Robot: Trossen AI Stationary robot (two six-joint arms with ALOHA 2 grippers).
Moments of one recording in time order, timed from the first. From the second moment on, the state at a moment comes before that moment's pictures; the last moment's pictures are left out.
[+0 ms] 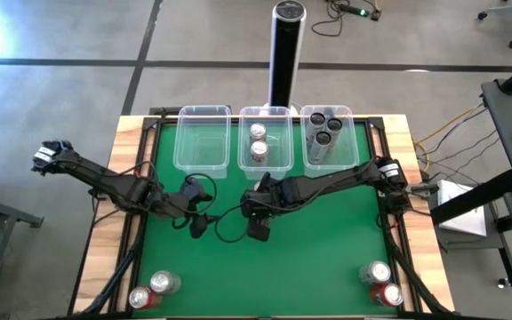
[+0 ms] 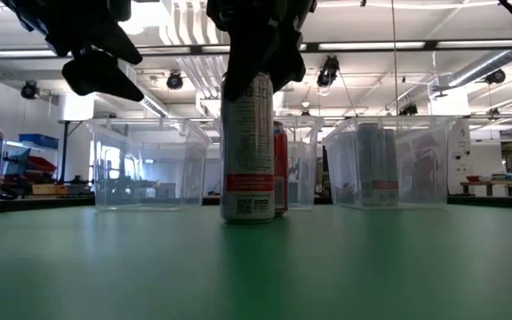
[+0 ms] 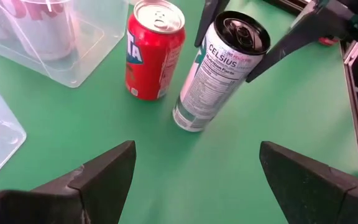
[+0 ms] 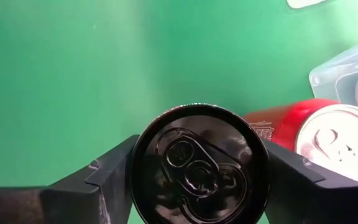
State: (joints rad) left arm -0.36 1.03 0.68 -0.34 -0.38 -0.67; right arm 0.17 2.06 1.82 -0.90 0.15 0.39
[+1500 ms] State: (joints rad) left arm -0.19 1.05 1.07 -0.33 -0.27 -0.41; right arm -0.15 1.28 1.75 -1.41 0.49 0.38
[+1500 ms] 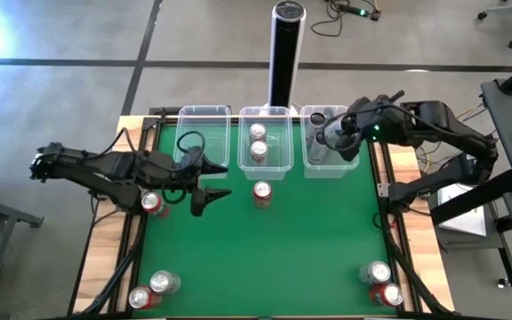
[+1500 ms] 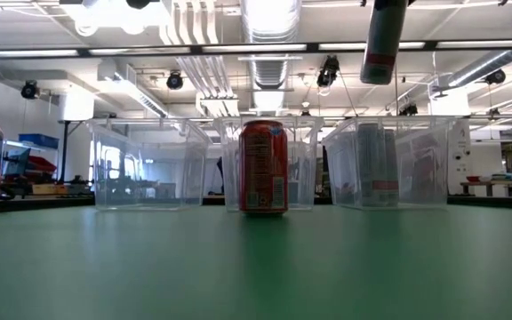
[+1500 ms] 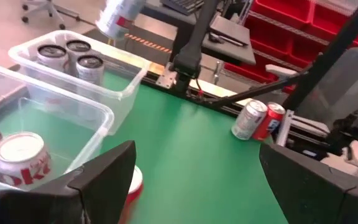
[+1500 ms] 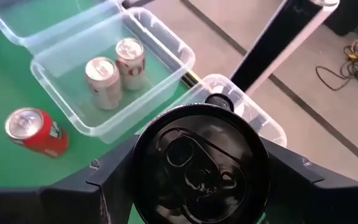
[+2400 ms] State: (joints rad) left arm -0.08 1.06 1.12 -0.34 -0.28 -0.35; right arm -0.39 1.14 1.09 -1.07 0.27 0.31
